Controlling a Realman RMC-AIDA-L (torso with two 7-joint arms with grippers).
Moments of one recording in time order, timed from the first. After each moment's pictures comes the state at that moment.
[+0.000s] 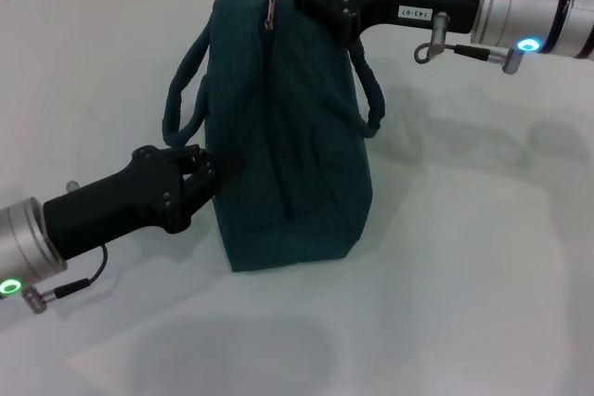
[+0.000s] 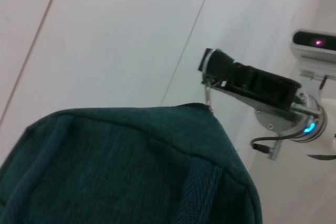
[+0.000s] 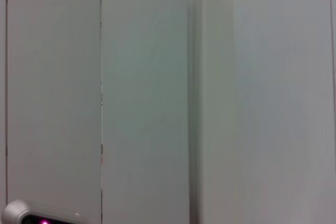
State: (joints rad) left arm -0.28 -2.08 0.87 0.49 1.51 1.66 -1.22; right arm 0.83 2.02 -1.46 -0.59 -1.07 -1.26 1.19
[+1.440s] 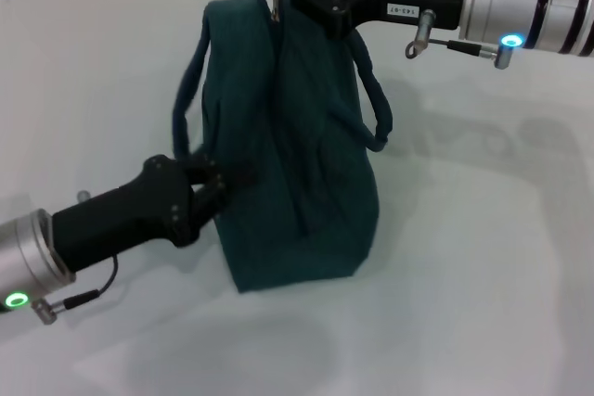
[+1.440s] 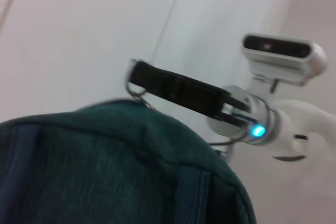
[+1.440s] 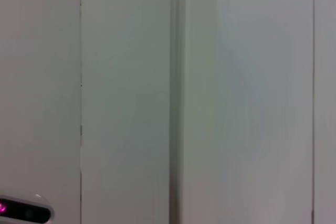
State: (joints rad) left arm -0.29 -2.09 0.86 0.44 1.53 1.72 -1.18; right arm 0.87 2.02 -1.46 -0.54 -1.08 -1.18 1.16
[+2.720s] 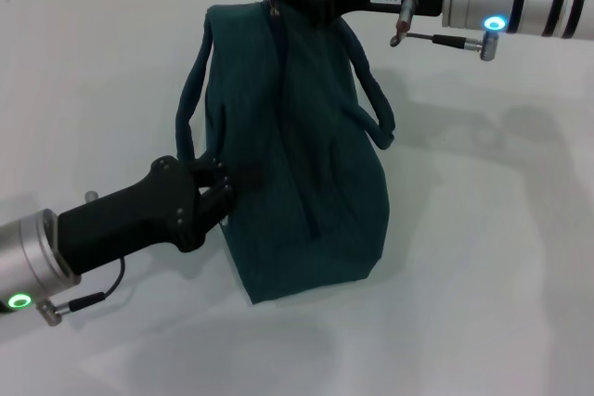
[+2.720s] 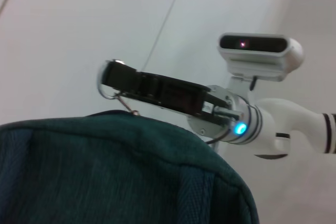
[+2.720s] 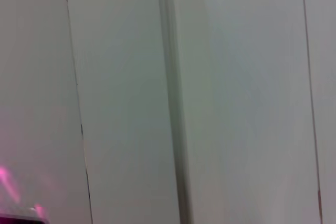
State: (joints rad) left arm -0.31 -2.08 0.84 0.40 1.55 1.75 -1.18; right arm 0.95 2.01 -1.47 -0.46 -1.08 -1.16 1.27
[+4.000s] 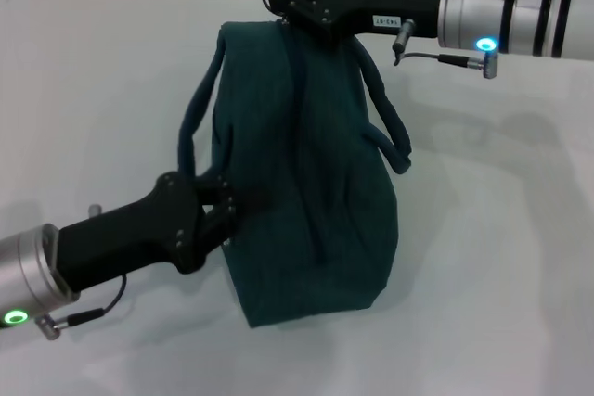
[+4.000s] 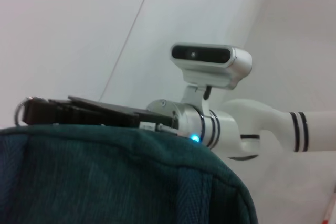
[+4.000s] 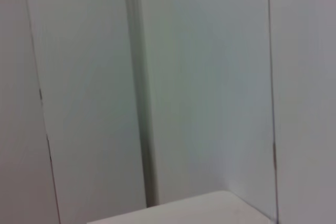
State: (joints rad) left arm -0.30 -2.08 0.87 0.40 1.56 1.80 -1.17; right arm 0.95 2.03 -1.49 -0.42 -1.11 -1.04 1.25
